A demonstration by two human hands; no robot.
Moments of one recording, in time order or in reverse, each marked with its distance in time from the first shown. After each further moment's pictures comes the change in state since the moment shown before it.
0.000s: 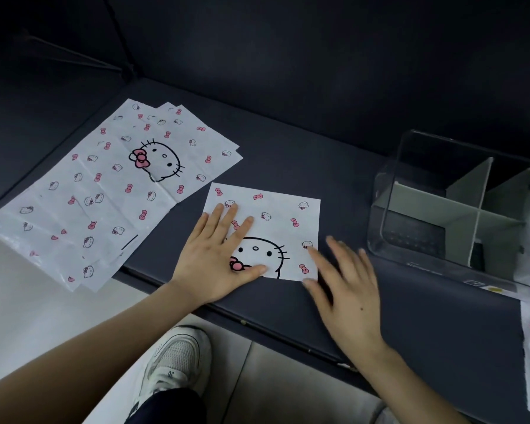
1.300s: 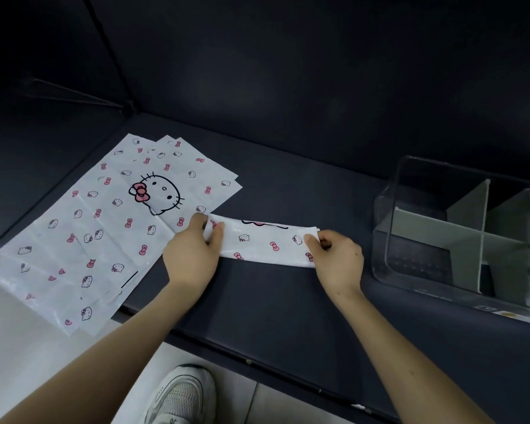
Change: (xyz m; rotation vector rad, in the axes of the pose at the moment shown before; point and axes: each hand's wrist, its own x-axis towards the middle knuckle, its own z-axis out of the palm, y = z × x) left_hand 0.049 -0.019 -0.023 -0.330 0.361 -0.528; right_hand 0.098 0.002 0.031 0.309 -0.074 0.706
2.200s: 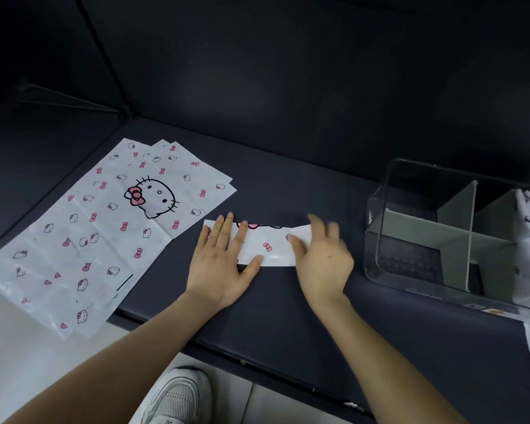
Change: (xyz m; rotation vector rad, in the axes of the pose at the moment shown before) left_hand -0.020 0.005 0.028 0.336 -0.297 0.434; right_hand -0.008 -0.014 0.006 -0.390 0.188 -0.206
